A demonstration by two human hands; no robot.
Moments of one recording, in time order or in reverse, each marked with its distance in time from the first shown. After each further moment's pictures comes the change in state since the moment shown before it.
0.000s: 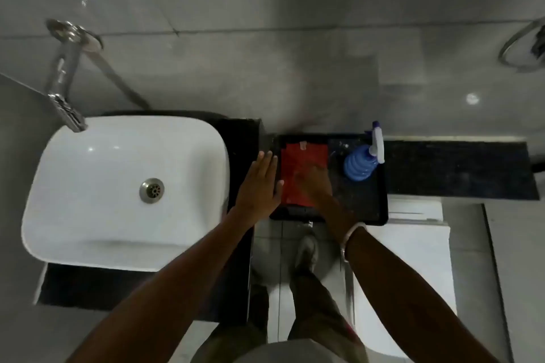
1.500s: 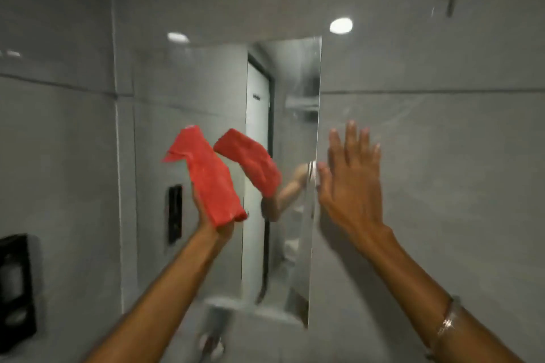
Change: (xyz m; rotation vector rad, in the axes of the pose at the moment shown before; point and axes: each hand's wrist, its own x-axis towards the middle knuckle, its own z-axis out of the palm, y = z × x) left_hand -0.090 -0.009 -0.628 -0.522 1.692 0.394; right_hand -0.276 -0.453 -0.356 -0.327 1.451 -1.005
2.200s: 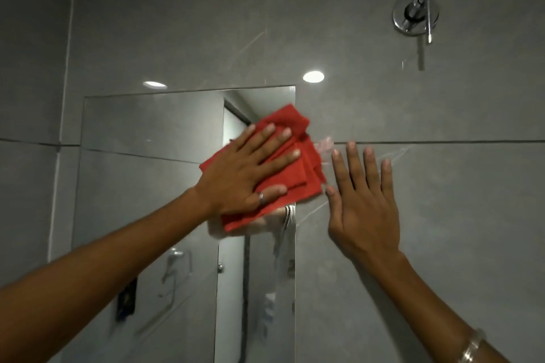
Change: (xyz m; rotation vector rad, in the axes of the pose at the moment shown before) left_hand 0.125 0.008 0.094 0.717 -0.429 1.152; right_hand 0.067 0.076 0.038 -0.252 0.328 -0.100
